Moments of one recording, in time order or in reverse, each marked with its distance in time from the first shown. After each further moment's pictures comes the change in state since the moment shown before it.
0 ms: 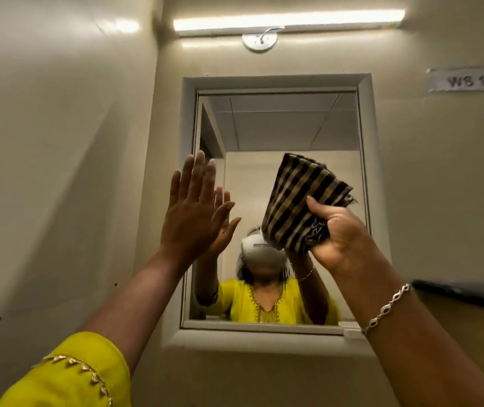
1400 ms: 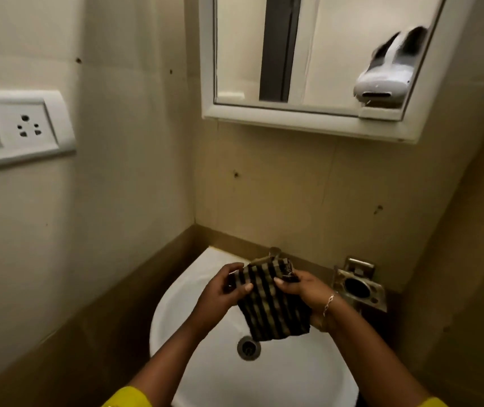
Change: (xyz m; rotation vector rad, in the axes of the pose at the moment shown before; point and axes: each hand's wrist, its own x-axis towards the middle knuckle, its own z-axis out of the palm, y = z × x) left_hand -0.395 0.224 -0.092 -0.924 -0.723 -1.310; right_hand -0.190 0.179 -0.268 -0.618 -0.323 0.975
